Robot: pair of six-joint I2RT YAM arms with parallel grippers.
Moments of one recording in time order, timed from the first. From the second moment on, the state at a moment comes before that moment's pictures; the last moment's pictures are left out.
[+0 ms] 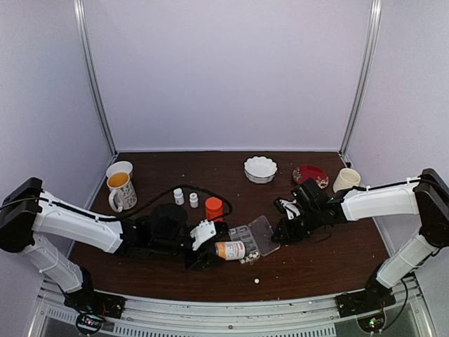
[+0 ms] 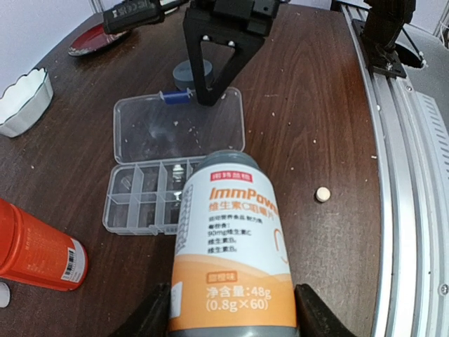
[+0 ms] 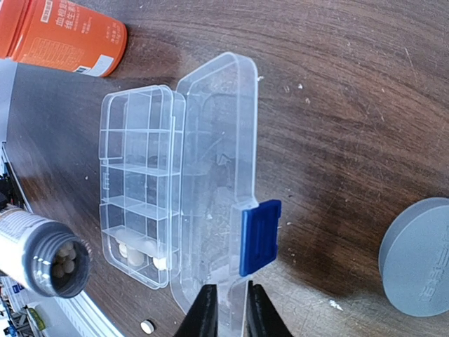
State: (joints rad) left arm -1.11 1.49 0.65 0.23 0.17 0.16; right arm 0.69 1.51 0.76 -0.26 -0.33 0.49
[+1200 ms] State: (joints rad) left arm -1.11 0.90 0.37 0.92 0.18 0.12; right arm 0.65 1.51 0.95 -0.64 0.10 0.32
